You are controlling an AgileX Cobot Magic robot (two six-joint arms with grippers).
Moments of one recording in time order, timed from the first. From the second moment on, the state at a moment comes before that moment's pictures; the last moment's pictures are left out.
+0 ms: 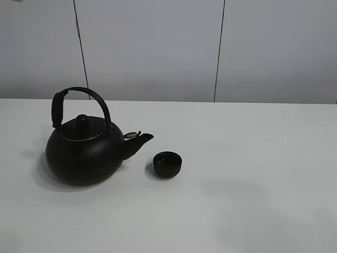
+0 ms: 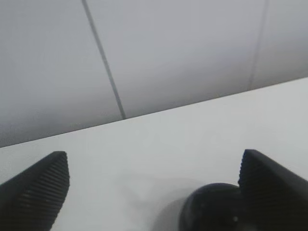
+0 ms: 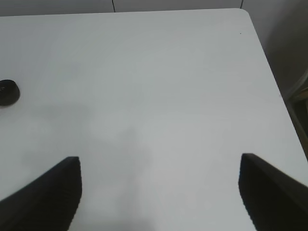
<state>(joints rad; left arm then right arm) -0.33 1.13 -0.87 0.45 0.25 -0.33 -0.05 -0.02 -0.47 -0.03 1.08 -0.03</state>
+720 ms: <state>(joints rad) -0.02 0.76 -1.14 0.28 0.92 0.04 -0.05 -0.02 -0.47 -0.03 1.08 -0.03</state>
